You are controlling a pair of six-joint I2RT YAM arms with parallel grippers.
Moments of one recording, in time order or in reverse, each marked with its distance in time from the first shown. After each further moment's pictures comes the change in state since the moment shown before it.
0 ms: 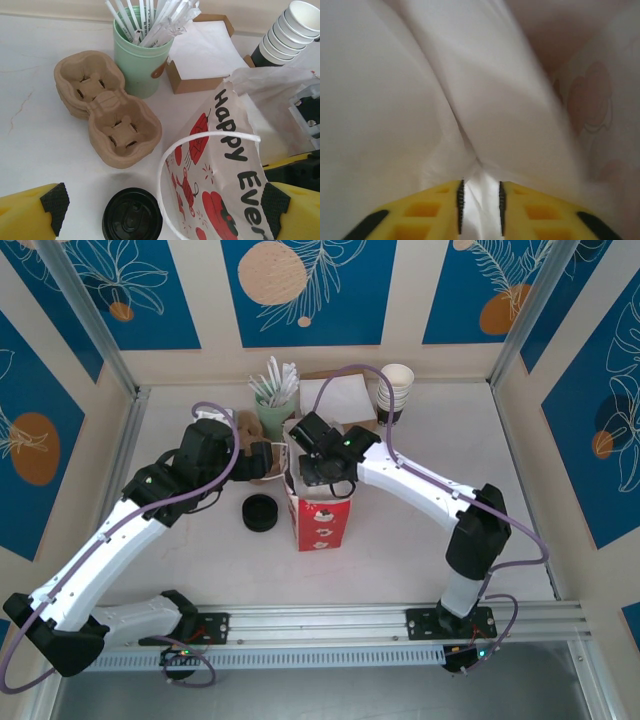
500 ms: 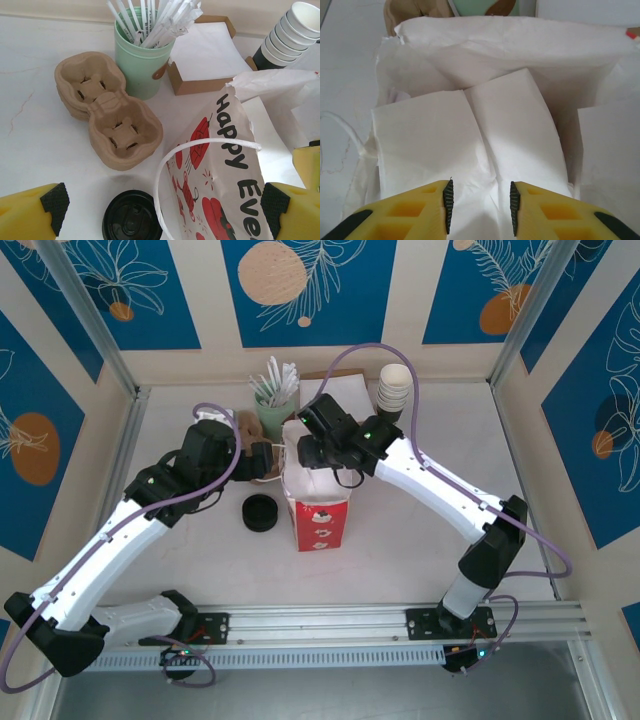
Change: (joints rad) left arm 0.000 0.000 -0.018 0.023 -0.008 0.001; right arm 0.000 -0.077 0.099 0.012 0.015 -0.038
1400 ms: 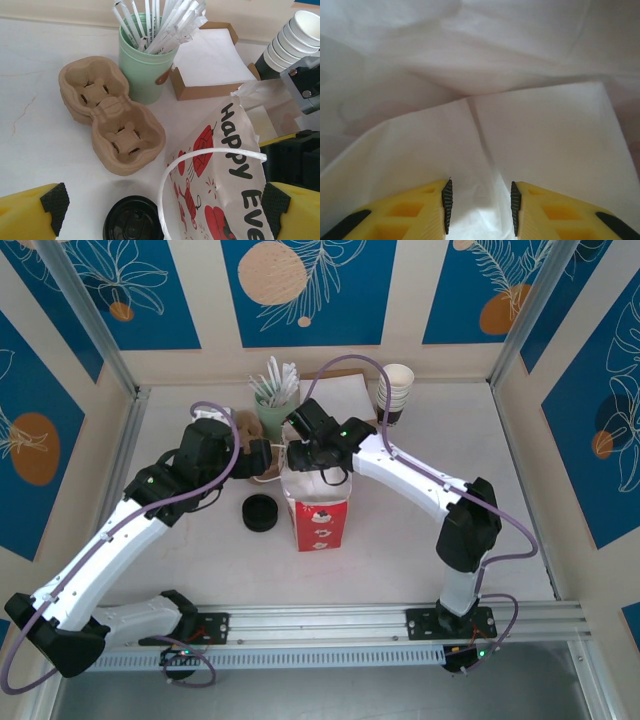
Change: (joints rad) left arm 0.020 0.000 -0.008 0.021 0.001 0.000; right arm -0.039 0.151 -0.029 0.109 -0.087 -0.005
